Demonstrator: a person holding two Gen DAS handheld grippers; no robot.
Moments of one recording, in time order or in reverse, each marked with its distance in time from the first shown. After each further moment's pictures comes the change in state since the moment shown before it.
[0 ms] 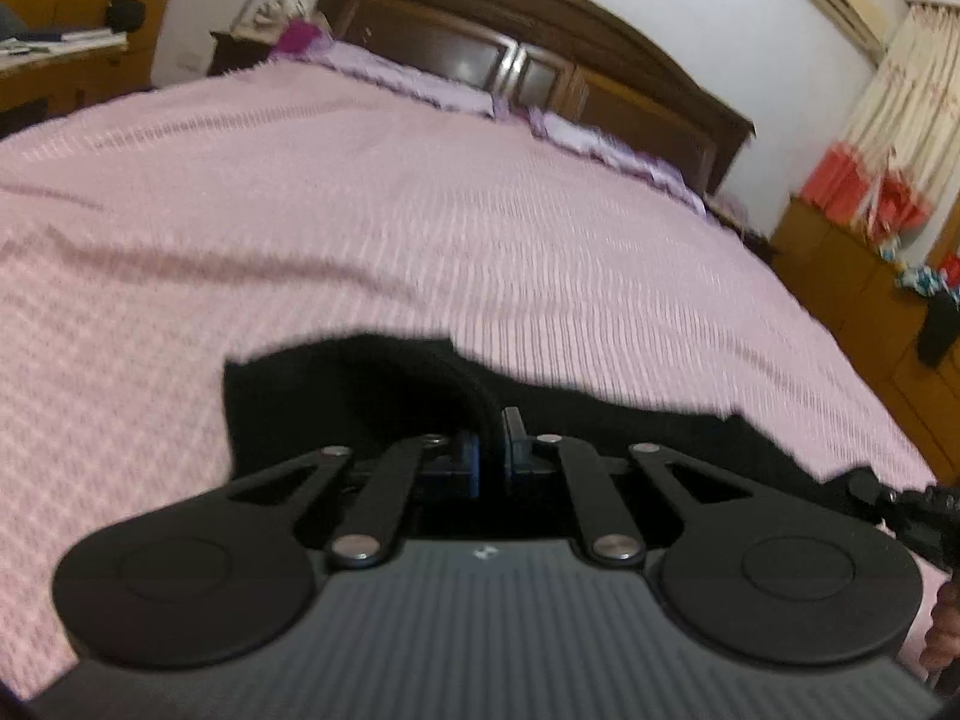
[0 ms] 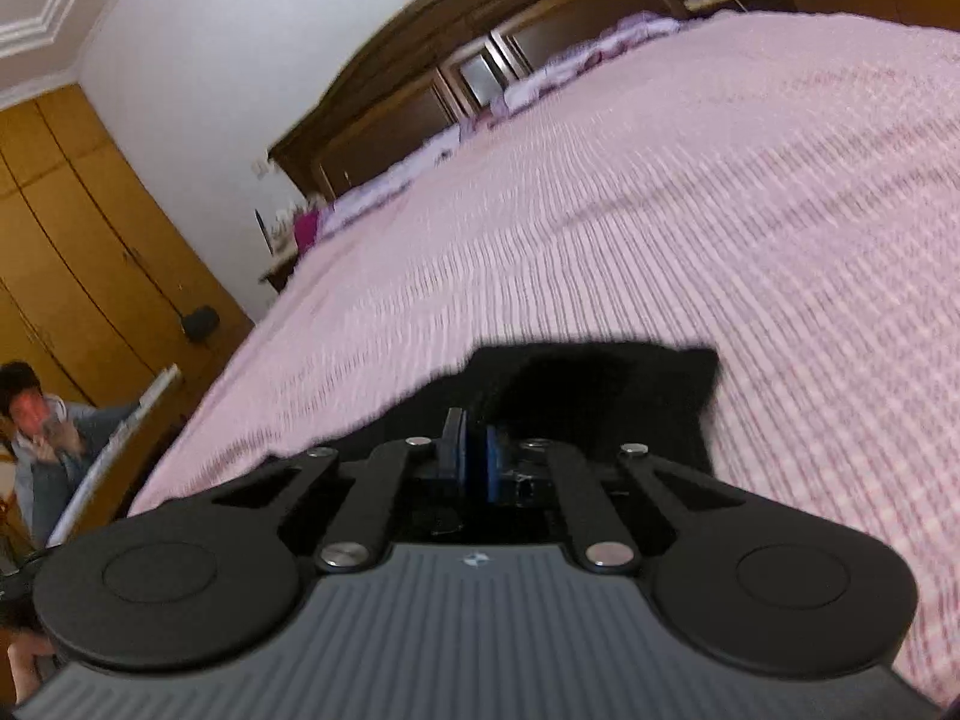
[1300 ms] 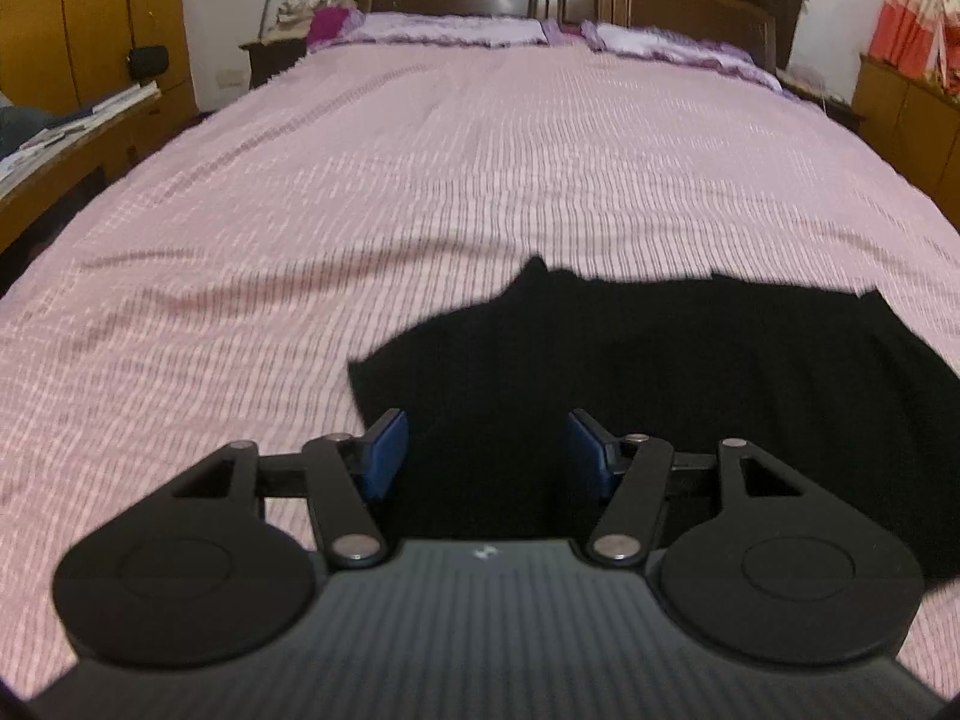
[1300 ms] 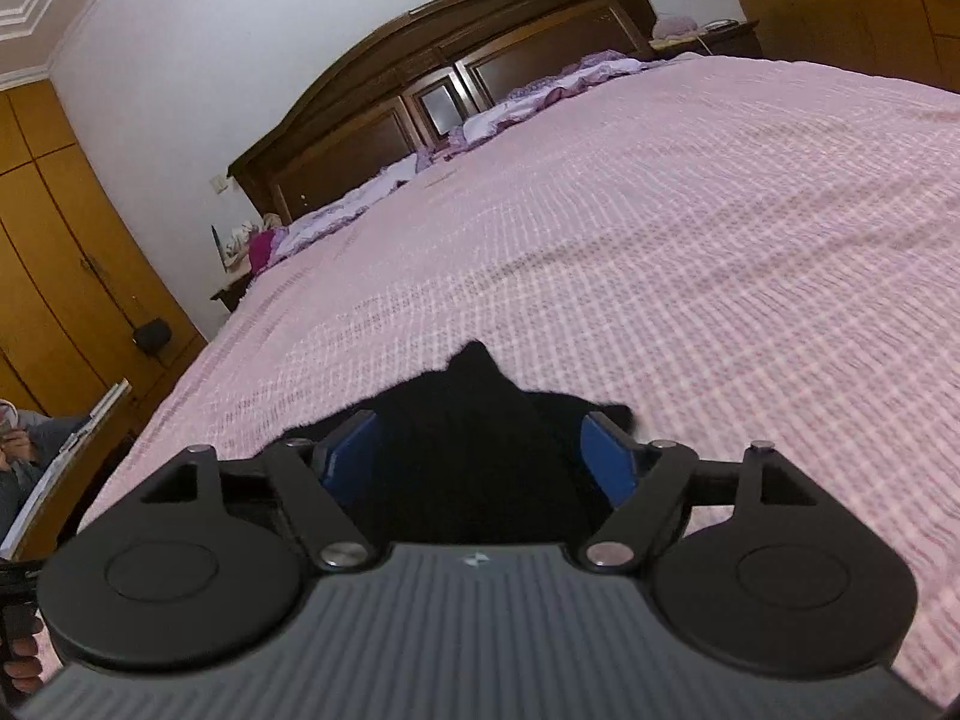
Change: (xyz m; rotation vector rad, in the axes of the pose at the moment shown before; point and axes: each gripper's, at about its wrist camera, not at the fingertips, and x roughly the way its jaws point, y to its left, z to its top) left arm -0.009 -0.011 0.005 0.233 0.184 0.259; right arm -0.026 -0.012 0.008 -0.034 -0.042 -0.123
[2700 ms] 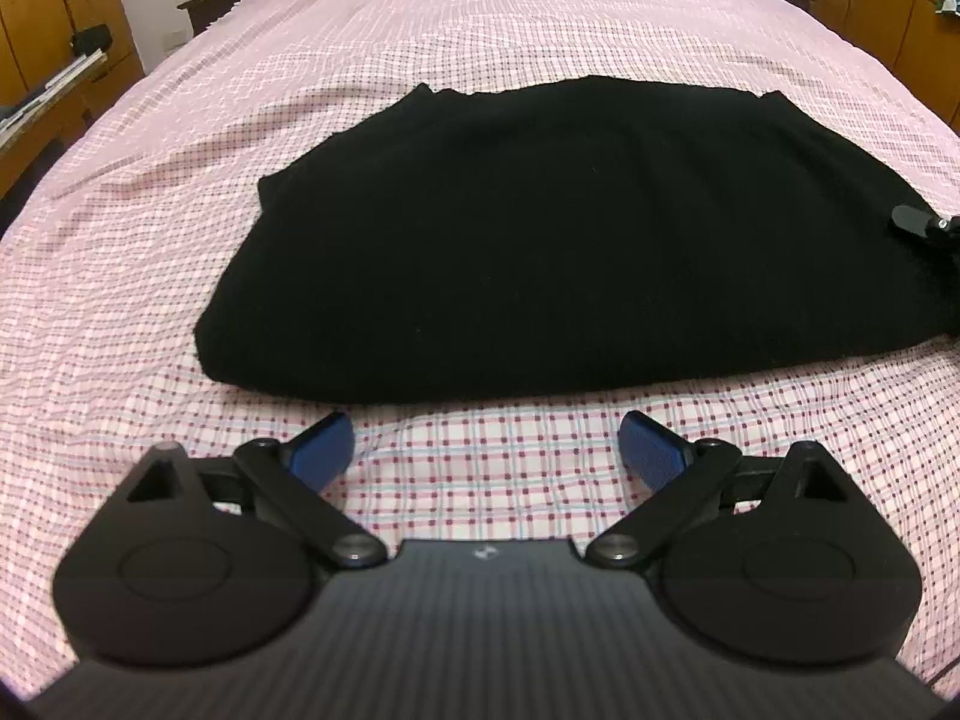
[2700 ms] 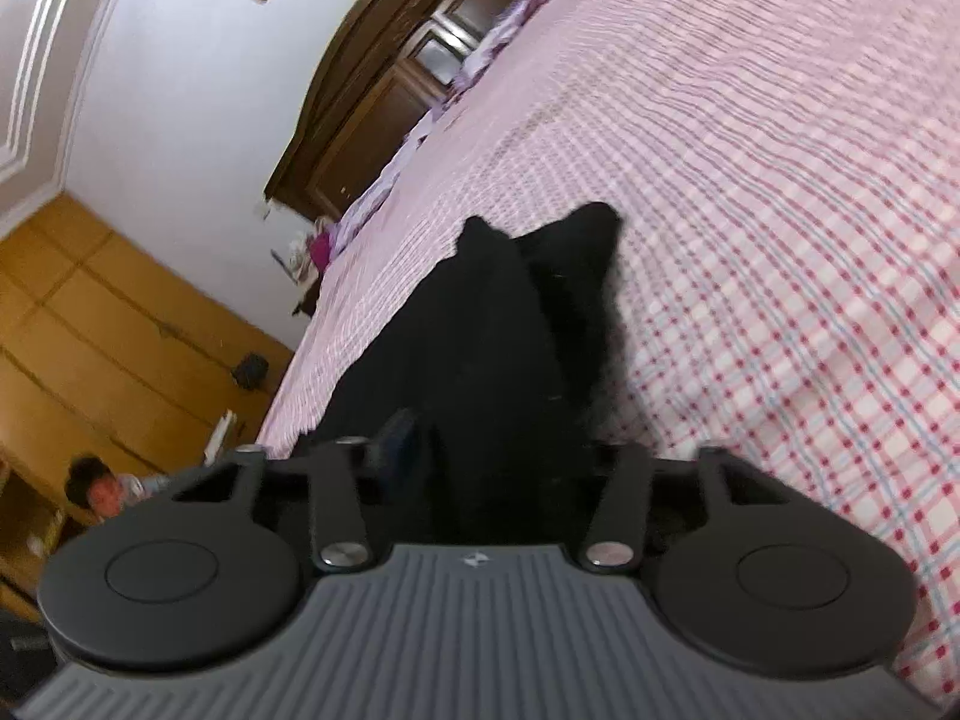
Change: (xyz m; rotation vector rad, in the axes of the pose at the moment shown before) left arm -0.033 -0.056 -0.081 0.129 0.170 -0.026; right arm -0.005 -0.051 -0.061 0.350 0.118 0.217
